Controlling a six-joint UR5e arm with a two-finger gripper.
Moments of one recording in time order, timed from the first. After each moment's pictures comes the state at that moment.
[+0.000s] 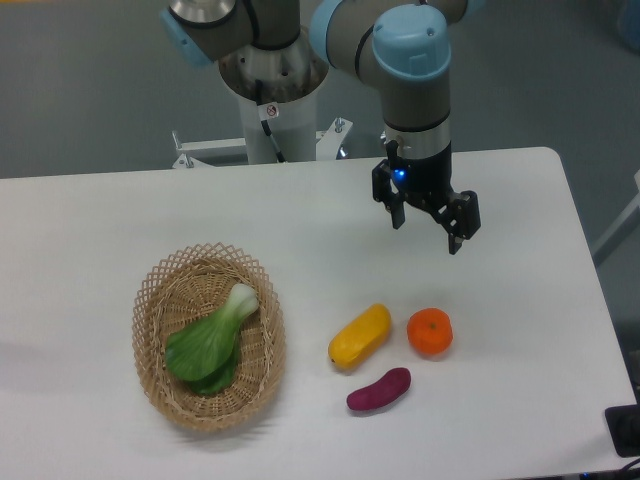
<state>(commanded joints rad) 2.60 -1.68 -1.81 -0.89 1.56 1.32</state>
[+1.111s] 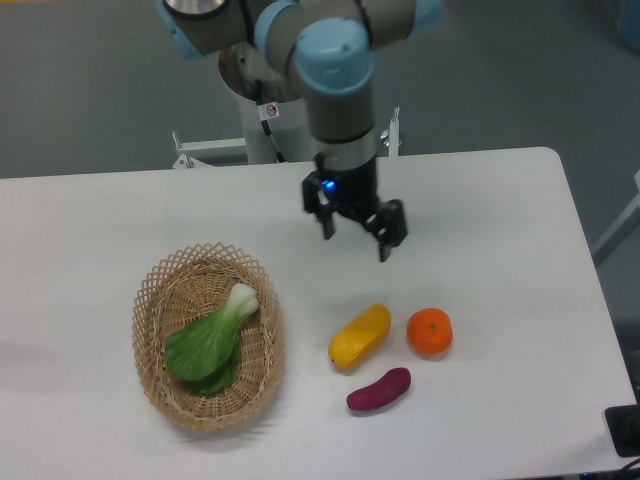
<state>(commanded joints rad) 2.33 -1.69 -1.85 -0.86 1.56 0.89</state>
